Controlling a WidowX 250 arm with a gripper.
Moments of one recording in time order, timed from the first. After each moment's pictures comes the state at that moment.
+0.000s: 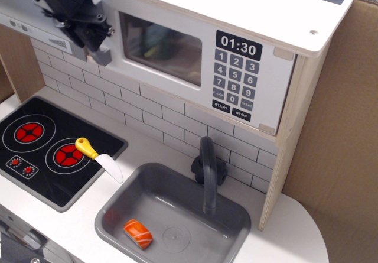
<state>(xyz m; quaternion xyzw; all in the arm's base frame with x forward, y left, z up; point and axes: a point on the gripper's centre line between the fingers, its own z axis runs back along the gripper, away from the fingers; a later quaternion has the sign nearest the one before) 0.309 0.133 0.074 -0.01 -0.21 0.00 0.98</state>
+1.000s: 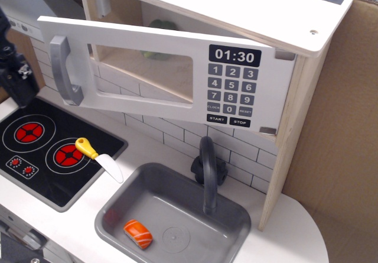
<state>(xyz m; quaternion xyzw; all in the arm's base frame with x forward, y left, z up) 0.190 0.151 0.085 -0.07 -0.08 0.02 0.99</state>
